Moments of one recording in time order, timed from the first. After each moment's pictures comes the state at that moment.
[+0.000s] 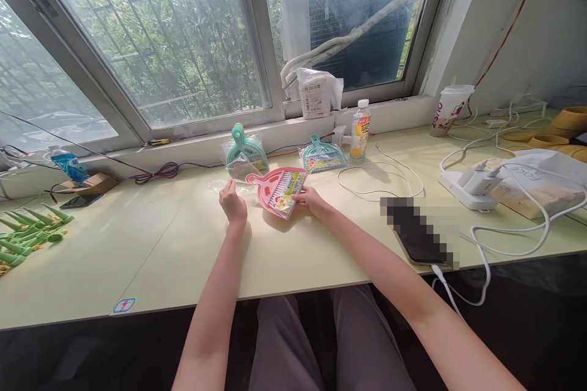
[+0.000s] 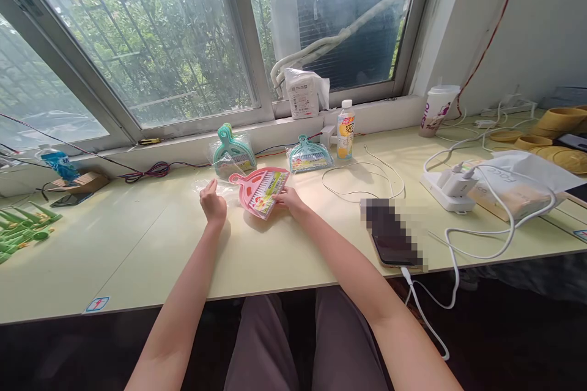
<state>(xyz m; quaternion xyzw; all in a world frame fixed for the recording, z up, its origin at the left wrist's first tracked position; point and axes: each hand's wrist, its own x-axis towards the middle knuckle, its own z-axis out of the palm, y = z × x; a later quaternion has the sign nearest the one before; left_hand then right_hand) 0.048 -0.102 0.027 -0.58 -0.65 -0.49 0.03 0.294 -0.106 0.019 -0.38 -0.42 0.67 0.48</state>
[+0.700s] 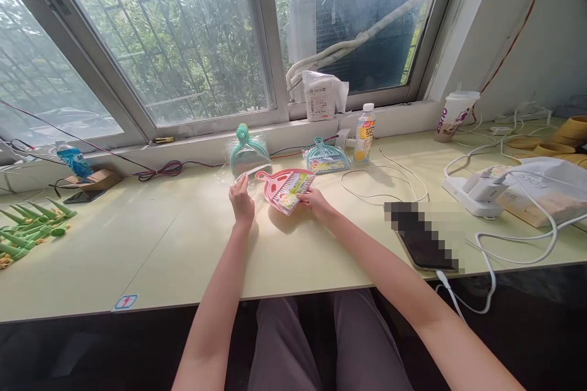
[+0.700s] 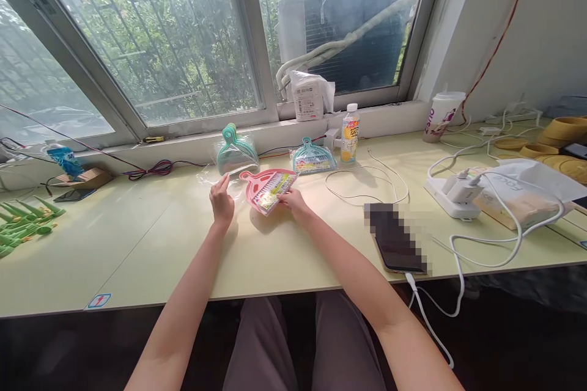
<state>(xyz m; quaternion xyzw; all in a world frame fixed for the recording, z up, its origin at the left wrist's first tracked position) 0.058 -0.099 0.023 -0.65 -0.59 -0.47 0.08 0.290 -0.102 0.013 -0.37 -0.38 0.66 0.53</state>
